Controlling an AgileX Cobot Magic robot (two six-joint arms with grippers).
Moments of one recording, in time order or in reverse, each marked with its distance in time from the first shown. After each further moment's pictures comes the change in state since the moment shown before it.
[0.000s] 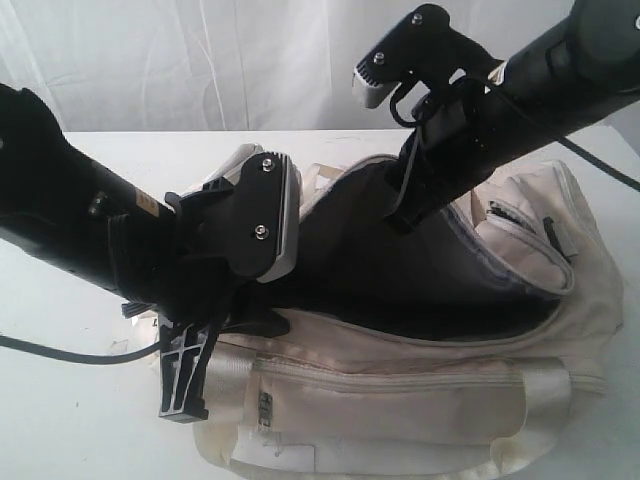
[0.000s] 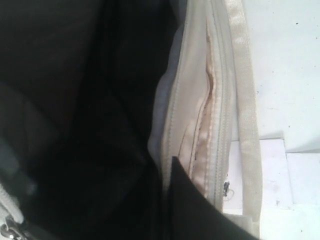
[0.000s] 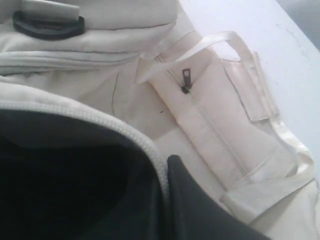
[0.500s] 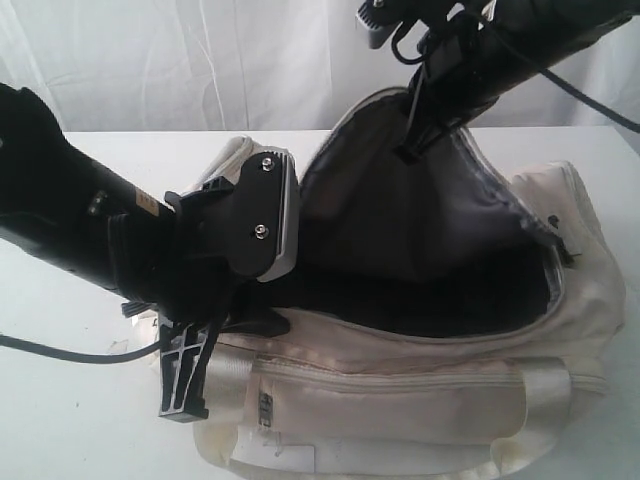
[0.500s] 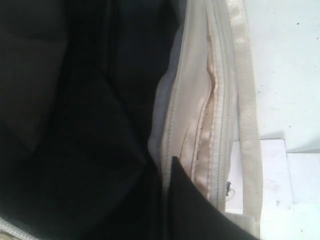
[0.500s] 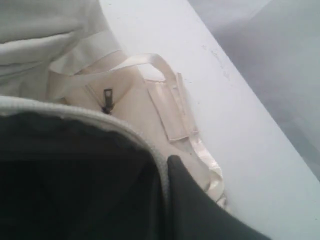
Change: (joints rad) left arm 0.000 0.000 0.000 0.000 0.000 0.000; right arm -0.058 0.107 -0.206 -0.183 -0.007 0.048
